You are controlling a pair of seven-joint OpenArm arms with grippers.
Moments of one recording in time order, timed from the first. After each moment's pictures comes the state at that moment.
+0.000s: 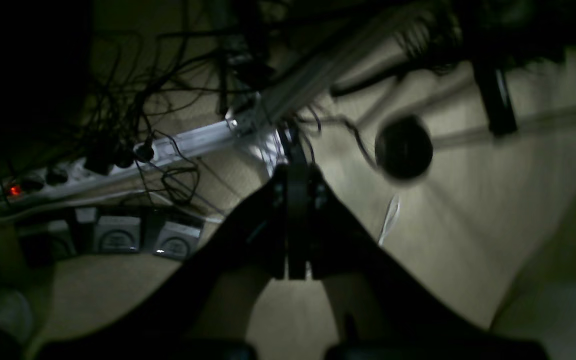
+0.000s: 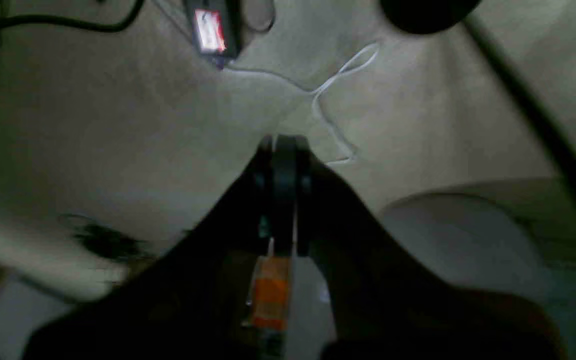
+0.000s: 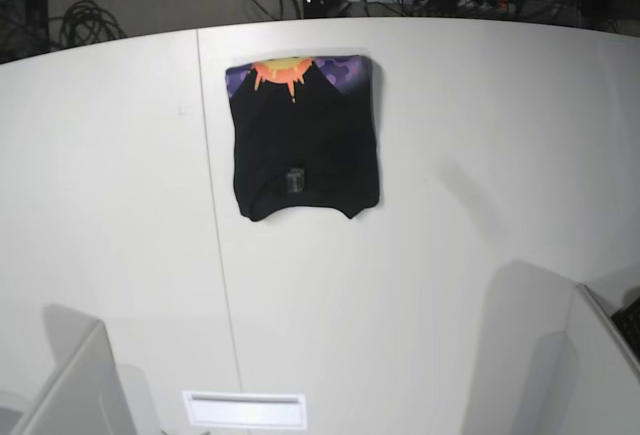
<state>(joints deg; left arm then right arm) 43.6 -11.9 0.1 33.8 12.6 -24.0 -49.6 -36.9 8.3 18.5 54.5 1.6 27.3 -31.9</state>
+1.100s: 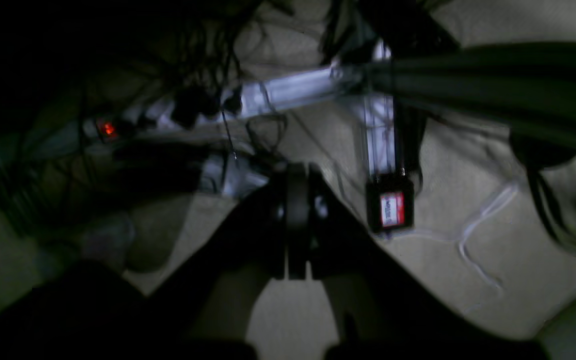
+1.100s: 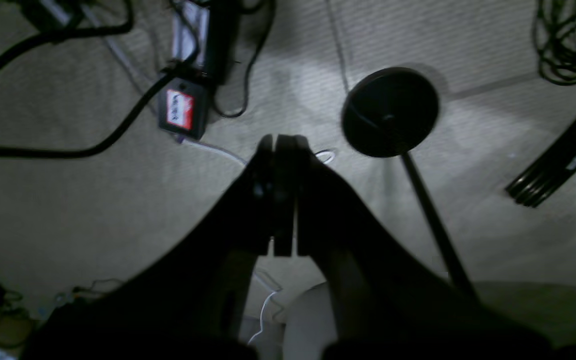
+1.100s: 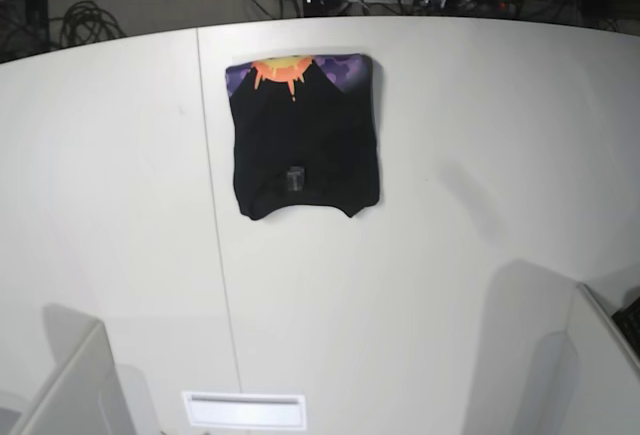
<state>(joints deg) 9.2 -7.6 0.0 3.0 9.4 -10.2 -17.5 -8.0 7.3 -18.4 5.7 1.4 7.7 7.2</state>
